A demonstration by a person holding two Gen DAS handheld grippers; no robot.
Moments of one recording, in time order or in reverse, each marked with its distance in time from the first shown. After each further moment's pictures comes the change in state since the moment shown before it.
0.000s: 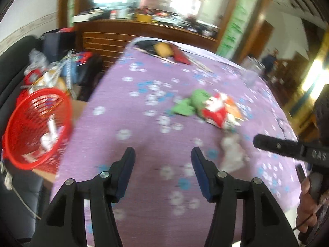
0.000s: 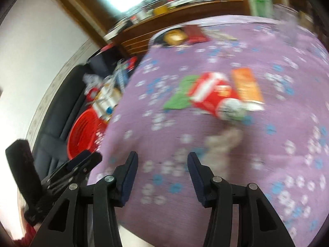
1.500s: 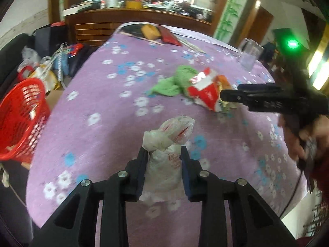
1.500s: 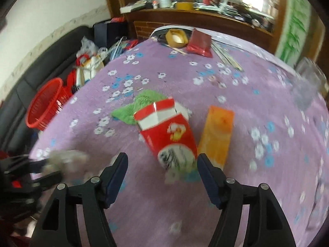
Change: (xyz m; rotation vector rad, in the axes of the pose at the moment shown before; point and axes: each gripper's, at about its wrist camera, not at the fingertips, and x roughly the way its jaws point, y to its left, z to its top) left arm 0.036 -0.026 -0.021 -0.006 0.066 0.033; right arm 0.063 -0.039 0.073 -0.477 0.074 -0.160
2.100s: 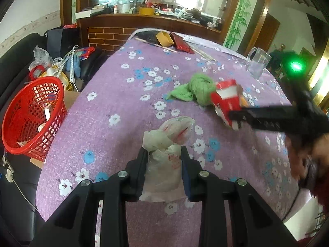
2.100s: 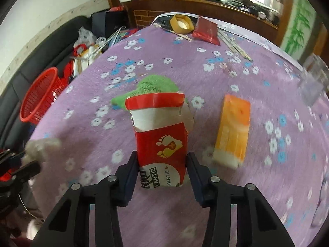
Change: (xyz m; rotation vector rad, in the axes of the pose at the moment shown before) left arm -0.014 0.014 -0.003 -0.028 -0.058 0.046; right arm 0.020 0.016 -0.012 0.046 0.055 0.008
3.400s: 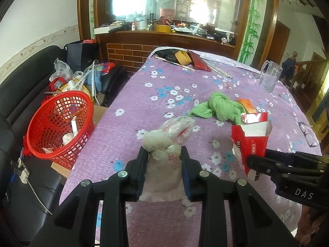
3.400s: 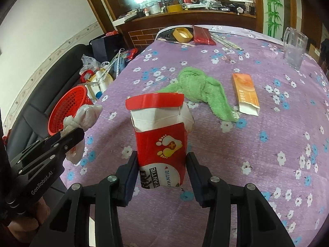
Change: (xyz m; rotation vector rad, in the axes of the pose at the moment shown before) left arm -0.035 0.009 0.001 -0.005 -0.111 0.139; right arm -0.060 0.075 -0.061 0.191 -0.121 0.059
